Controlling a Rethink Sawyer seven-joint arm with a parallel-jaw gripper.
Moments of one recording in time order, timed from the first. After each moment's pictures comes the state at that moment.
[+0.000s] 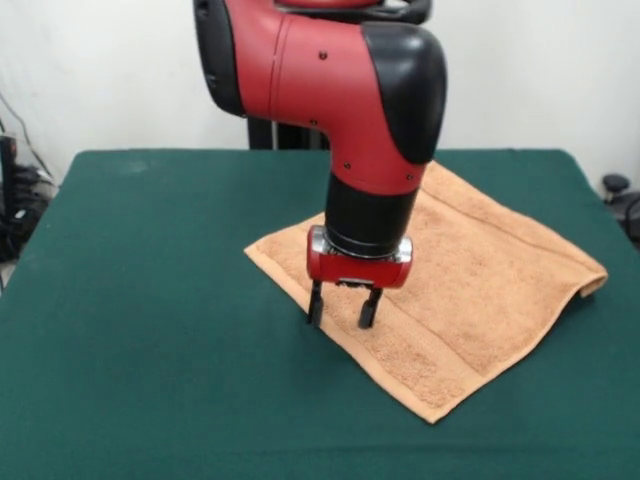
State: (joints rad) arm -0.08 -0.31 -0.13 1.39 -0.02 0.44 1.67
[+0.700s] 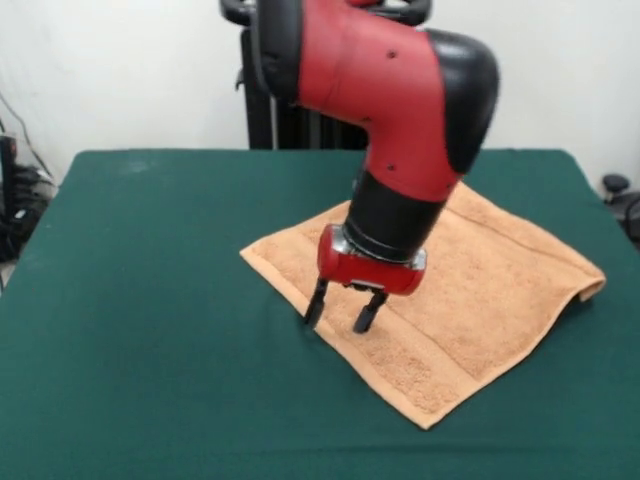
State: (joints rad) arm 0.19 -0.16 -0.45 1.29 0.07 0.36 1.69
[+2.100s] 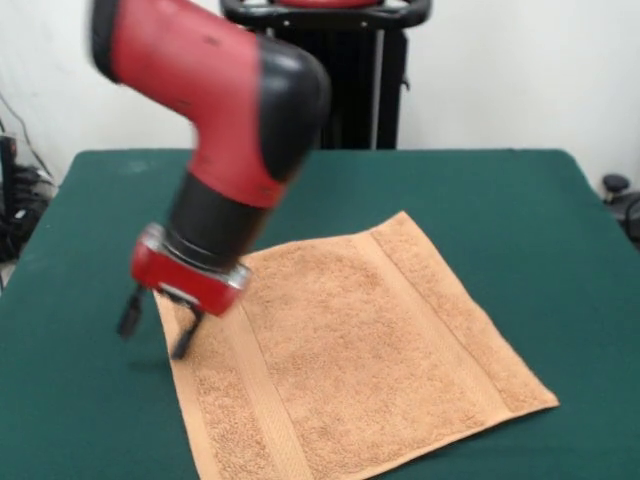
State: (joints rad) arm -0.09 -0.18 -0.43 1.27 0.04 0.25 1.75
